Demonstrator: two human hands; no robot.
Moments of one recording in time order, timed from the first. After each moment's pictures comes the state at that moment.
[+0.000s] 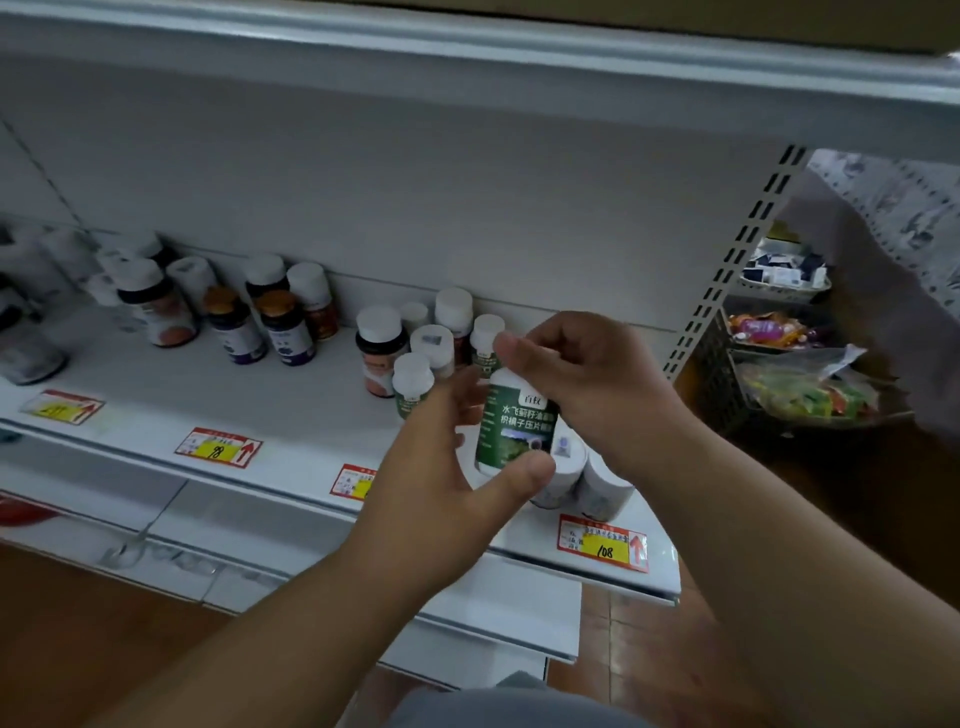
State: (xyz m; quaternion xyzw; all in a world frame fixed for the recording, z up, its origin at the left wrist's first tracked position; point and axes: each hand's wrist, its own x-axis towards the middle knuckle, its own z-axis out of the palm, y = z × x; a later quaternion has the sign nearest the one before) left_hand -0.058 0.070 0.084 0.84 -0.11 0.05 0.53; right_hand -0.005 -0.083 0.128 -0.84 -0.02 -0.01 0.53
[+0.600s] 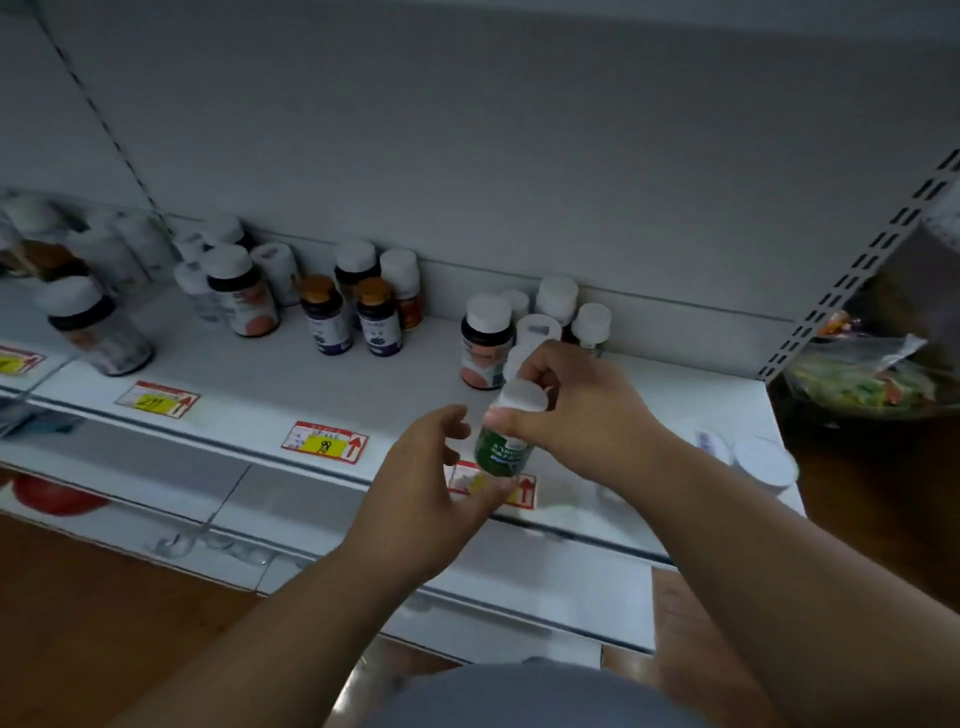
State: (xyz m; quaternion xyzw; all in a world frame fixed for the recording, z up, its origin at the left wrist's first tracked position) left_hand -0.026 0.212 0.020 0.91 -0.07 0.01 0.42; right_hand 0.016 0.039 0.082 -0.93 -0.05 0.03 0.36
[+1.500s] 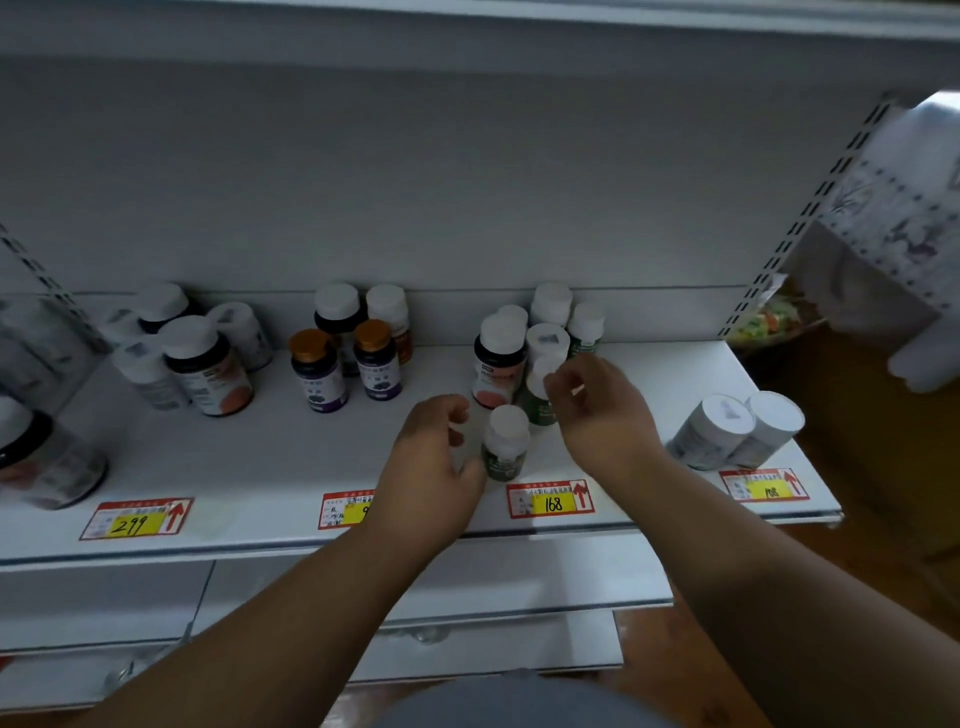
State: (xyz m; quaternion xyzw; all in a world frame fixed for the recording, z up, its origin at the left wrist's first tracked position) left_hand 0.058 0.278 0.009 0.87 -0.19 -0.01 0.45; right_hand 0.039 0.090 0.036 -0.92 0.18 -0.12 0.32
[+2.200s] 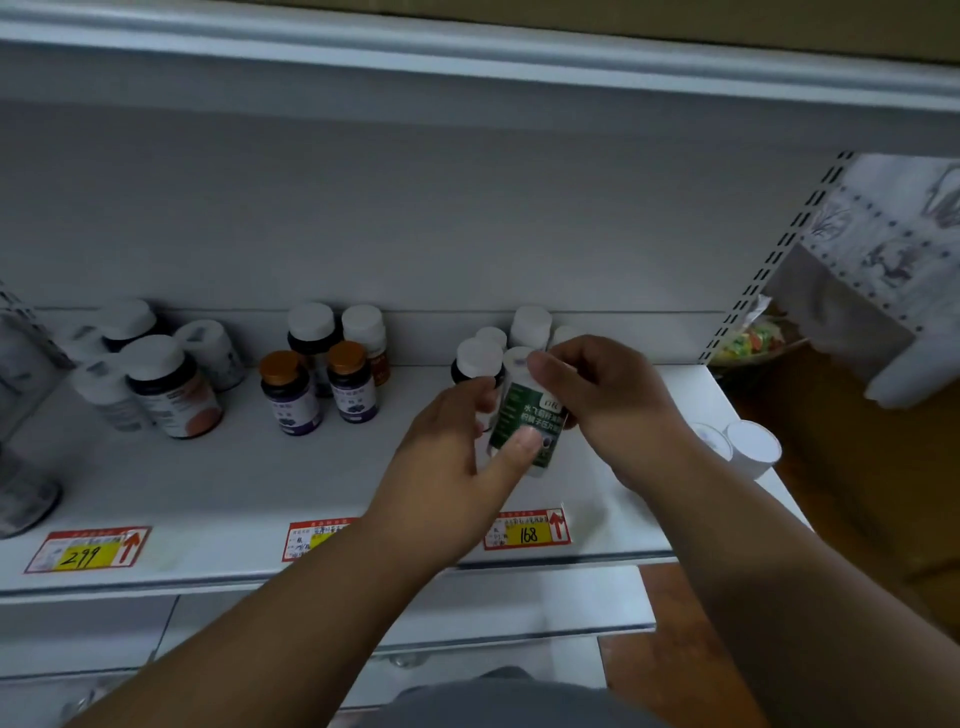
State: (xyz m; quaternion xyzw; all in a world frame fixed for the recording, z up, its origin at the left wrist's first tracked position) left_hand 0.056 0.249 0.055 0.84 -0.29 -0.01 0.47; right_hand 0.037 0.077 0.101 -0.85 0.14 -0.10 0.51
